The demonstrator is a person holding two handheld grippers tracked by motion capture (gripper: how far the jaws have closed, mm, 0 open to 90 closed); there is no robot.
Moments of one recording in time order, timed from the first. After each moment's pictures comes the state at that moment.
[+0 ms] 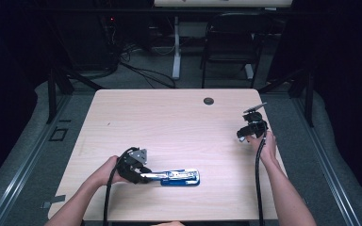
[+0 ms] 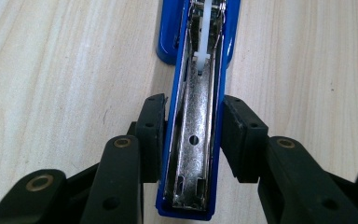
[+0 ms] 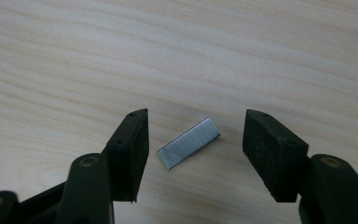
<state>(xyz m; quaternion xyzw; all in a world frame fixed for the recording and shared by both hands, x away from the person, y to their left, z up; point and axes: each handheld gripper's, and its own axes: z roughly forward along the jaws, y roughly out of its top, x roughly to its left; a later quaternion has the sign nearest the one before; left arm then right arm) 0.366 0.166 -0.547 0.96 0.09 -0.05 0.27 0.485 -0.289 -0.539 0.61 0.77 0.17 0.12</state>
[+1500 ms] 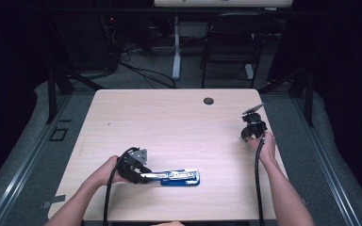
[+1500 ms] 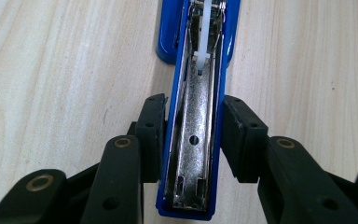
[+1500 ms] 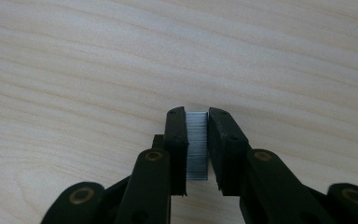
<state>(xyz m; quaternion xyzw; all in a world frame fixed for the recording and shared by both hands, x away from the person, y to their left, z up) 0.366 0.165 -0.547 0.96 0.09 -0.04 0.26 0.488 -0.288 -0.548 0.62 0.76 0.16 0.12</state>
